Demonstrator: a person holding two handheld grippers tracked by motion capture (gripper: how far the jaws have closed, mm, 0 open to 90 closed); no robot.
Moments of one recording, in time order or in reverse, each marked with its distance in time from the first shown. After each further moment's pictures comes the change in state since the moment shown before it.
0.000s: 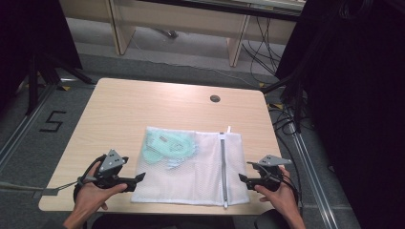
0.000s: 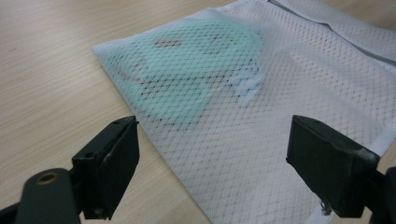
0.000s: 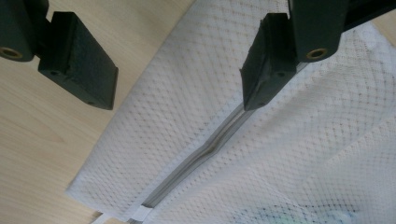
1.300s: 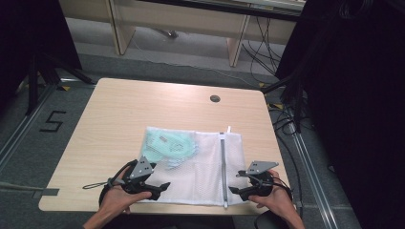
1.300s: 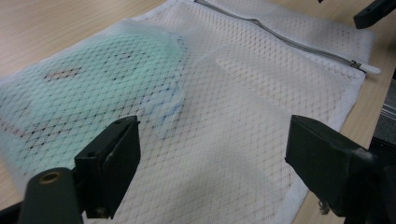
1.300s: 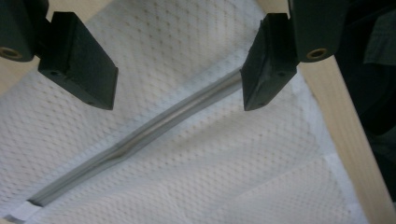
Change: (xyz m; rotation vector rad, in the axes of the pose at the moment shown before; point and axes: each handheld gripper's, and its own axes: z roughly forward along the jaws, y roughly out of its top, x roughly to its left) left arm -0.051 0.012 0.040 0.015 -0.152 0.128; right arm 0.021 0.000 0.011 0.068 0.240 -0.212
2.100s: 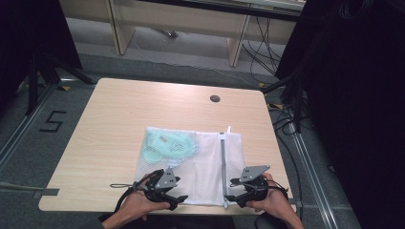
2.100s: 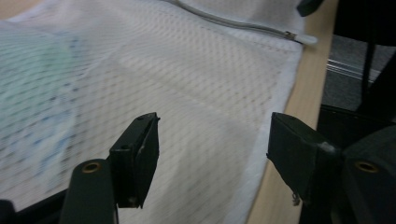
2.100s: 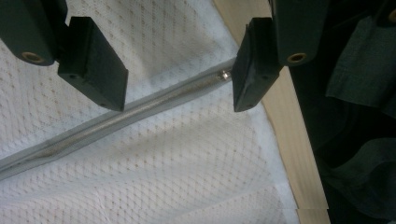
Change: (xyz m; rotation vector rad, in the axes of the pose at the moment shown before) left arm -0.046 0.006 0.049 0.087 -0.210 0.173; right arm 0.013 0.001 0.008 0.069 0.116 -0.099
